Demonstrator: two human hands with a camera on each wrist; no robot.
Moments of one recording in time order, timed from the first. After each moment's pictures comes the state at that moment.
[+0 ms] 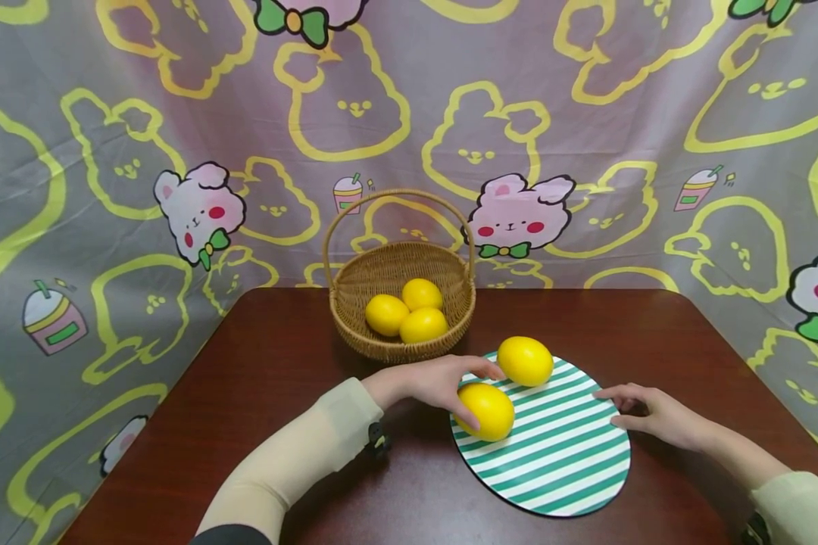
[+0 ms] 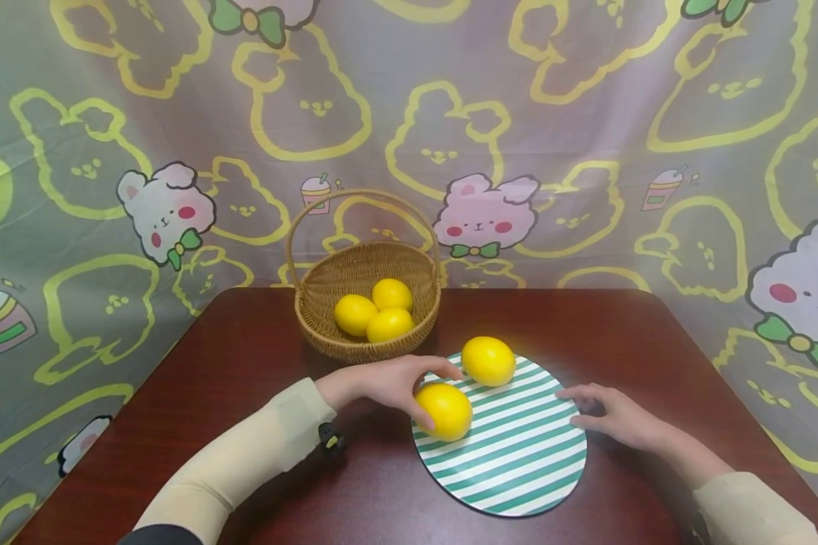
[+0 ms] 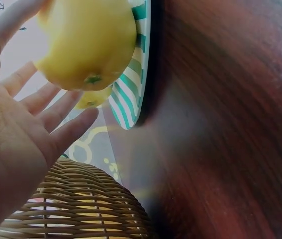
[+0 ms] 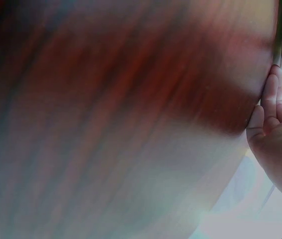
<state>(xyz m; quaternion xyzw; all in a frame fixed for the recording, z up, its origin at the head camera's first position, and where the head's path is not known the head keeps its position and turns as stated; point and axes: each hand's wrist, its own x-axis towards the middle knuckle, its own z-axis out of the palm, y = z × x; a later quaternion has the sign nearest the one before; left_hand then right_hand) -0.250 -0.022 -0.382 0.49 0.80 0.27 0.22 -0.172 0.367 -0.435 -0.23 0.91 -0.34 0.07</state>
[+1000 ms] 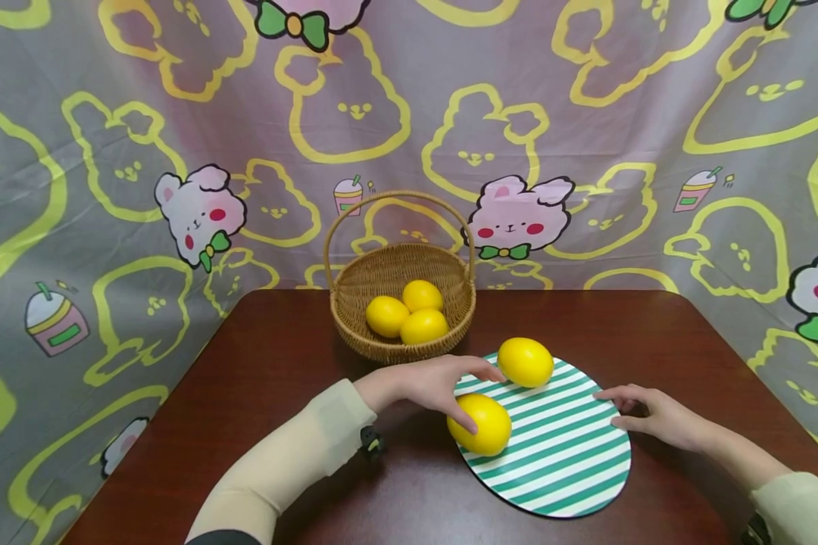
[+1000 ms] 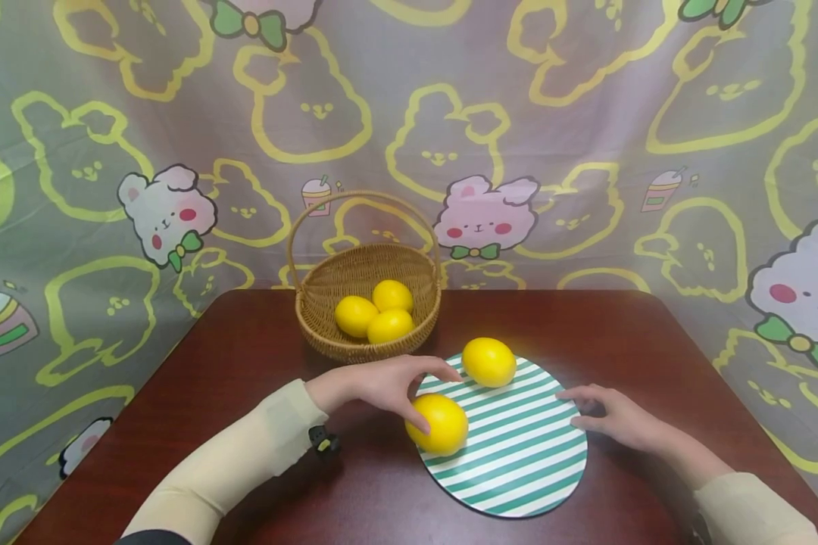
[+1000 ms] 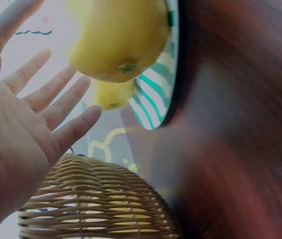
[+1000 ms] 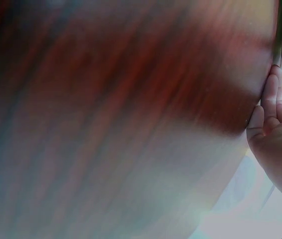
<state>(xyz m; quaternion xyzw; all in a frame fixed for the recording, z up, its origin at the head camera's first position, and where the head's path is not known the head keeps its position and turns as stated) -0.240 -0.028 -0.365 0.50 0.79 0.26 0.22 -0.173 0.367 -0.436 -0.22 0.91 -0.34 0.09</state>
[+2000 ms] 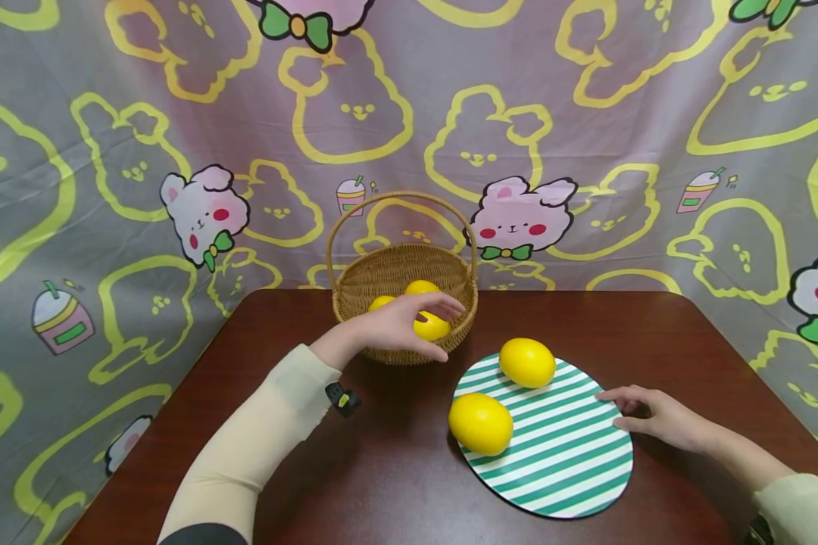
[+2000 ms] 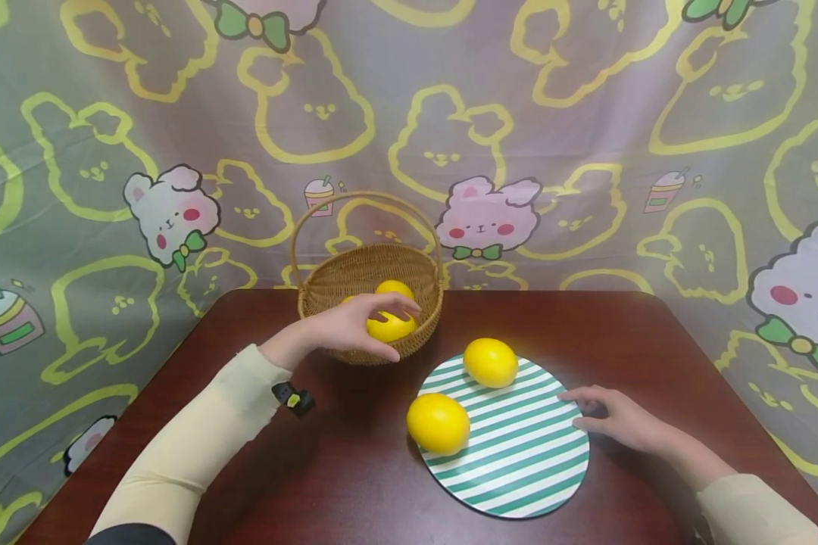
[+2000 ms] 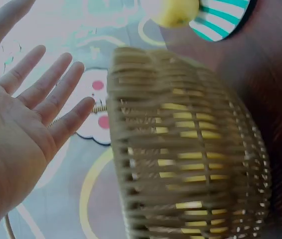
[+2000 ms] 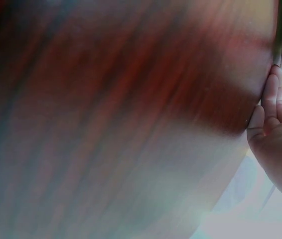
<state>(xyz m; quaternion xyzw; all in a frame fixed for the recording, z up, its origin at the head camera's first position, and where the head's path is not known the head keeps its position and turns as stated) -0.266 -0.075 -0.300 0.45 0.82 0.34 0.12 -0.172 0.368 -0.437 -0.24 0.91 -0.34 0.07</state>
